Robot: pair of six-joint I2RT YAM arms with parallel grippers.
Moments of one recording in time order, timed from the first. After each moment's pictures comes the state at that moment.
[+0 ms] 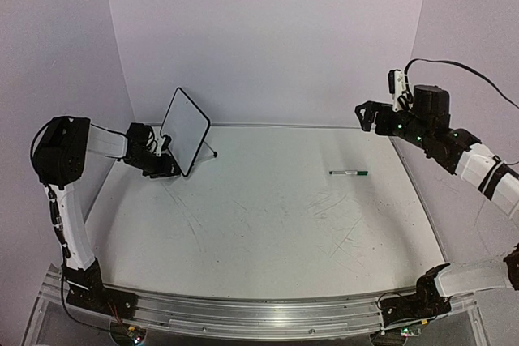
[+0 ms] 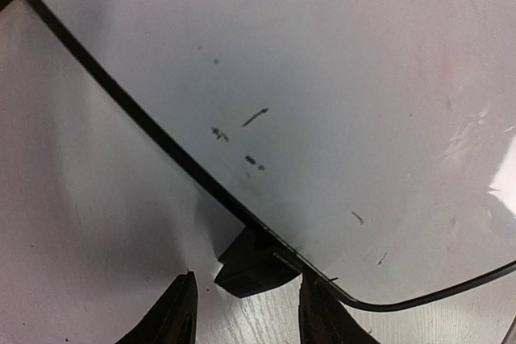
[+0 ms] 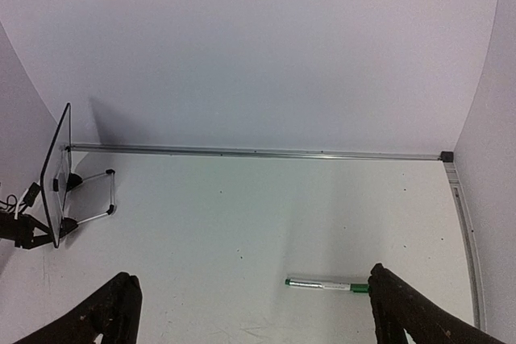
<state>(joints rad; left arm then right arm) -0.13 2.01 1.22 -0.18 0.44 -0.08 0.37 1.17 1.09 -0.20 0.07 0.20</state>
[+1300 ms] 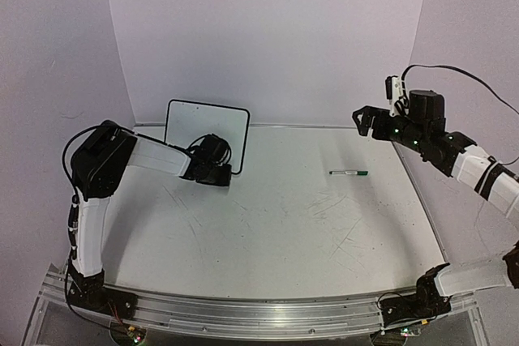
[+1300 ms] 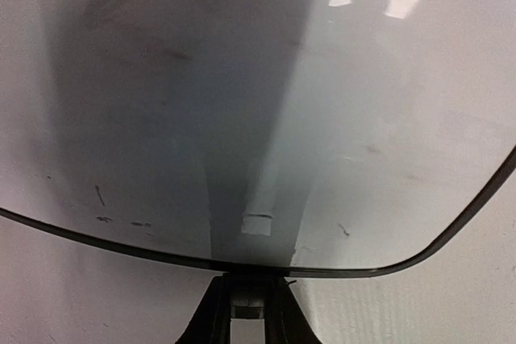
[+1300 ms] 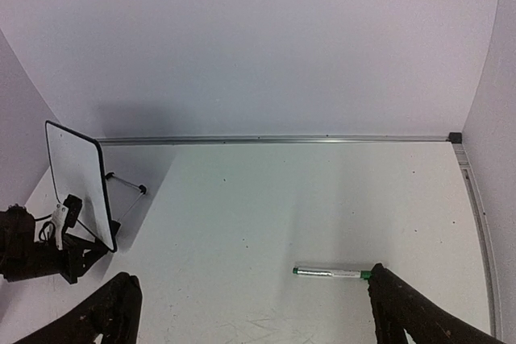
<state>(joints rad) -0.66 2.14 1.35 -0.07 -0.19 -0.40 0.37 1.18 1.05 -0.19 0.06 0.24</state>
